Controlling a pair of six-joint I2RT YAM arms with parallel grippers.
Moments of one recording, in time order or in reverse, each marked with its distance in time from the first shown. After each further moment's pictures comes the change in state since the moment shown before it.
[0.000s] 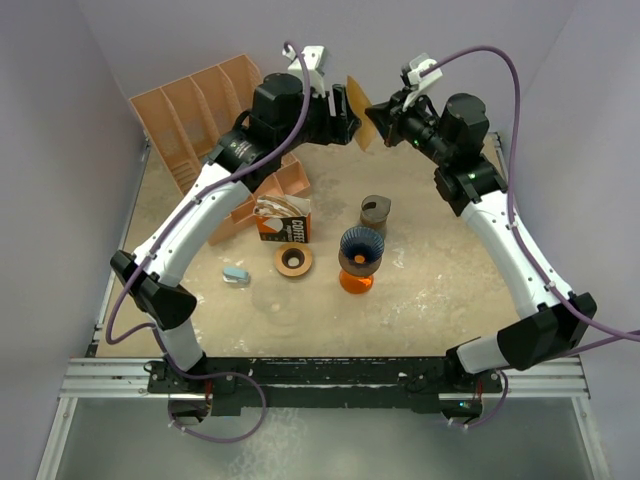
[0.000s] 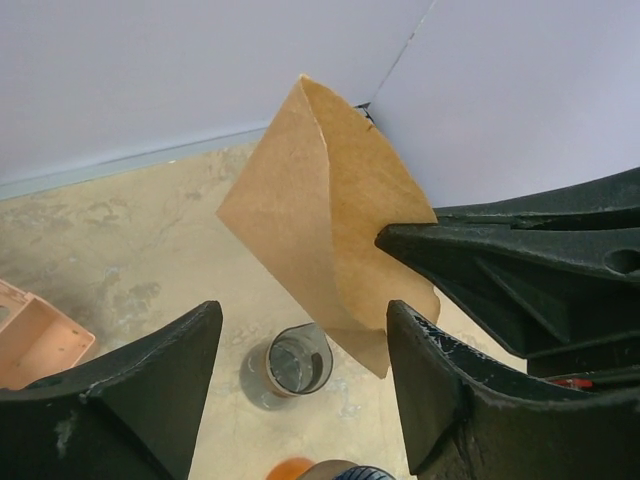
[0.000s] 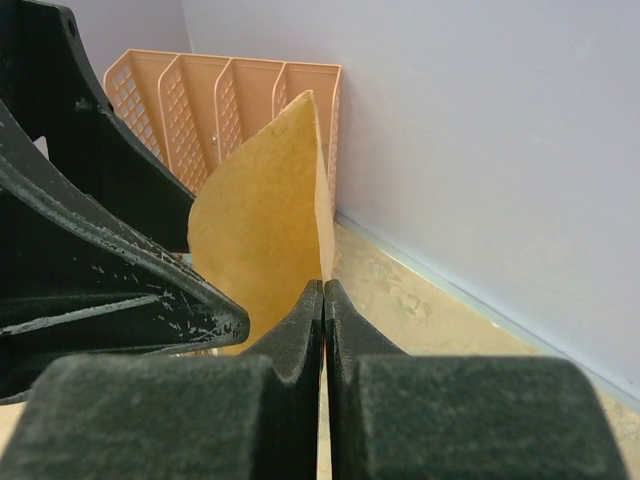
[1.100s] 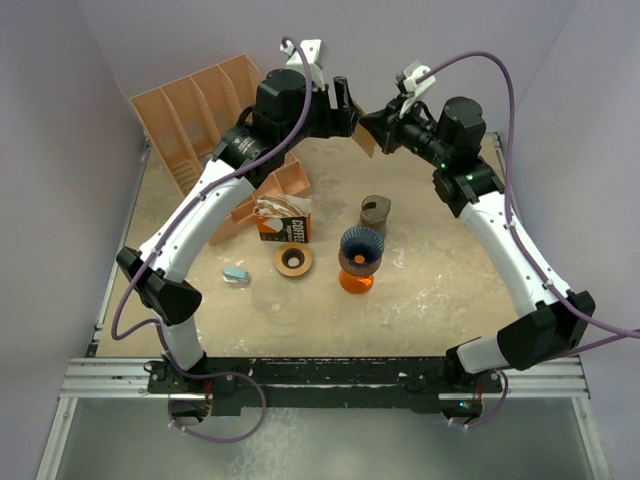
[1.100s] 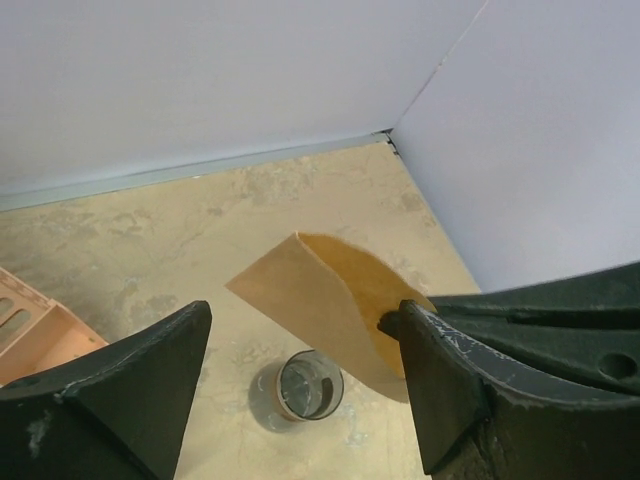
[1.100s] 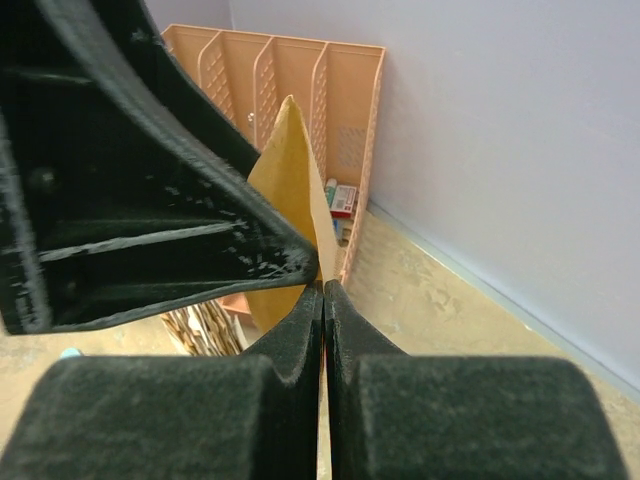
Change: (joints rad) left arm 0.000 0.036 0.057 -0.002 -0.058 -0.018; right arm 0.000 0.000 -0.036 0.009 -0.092 0.002
